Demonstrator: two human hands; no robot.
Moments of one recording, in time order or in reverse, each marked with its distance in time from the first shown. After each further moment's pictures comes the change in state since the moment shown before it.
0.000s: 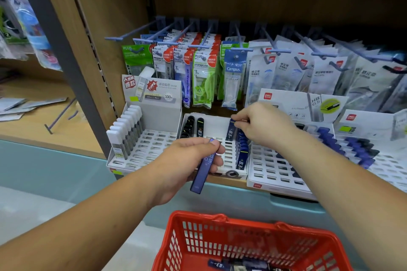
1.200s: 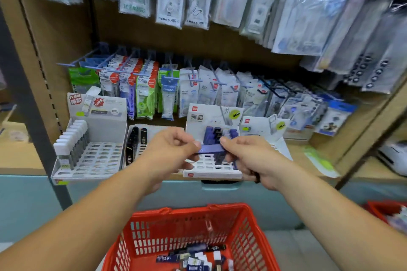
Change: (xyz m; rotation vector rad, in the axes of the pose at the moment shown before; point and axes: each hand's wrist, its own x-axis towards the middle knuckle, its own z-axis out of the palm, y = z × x) left_hand -0.054 0.040 0.079 0.034 -0.075 0.247; right_hand -0.186 0.004 -0.075 1.003 0.034 0.486
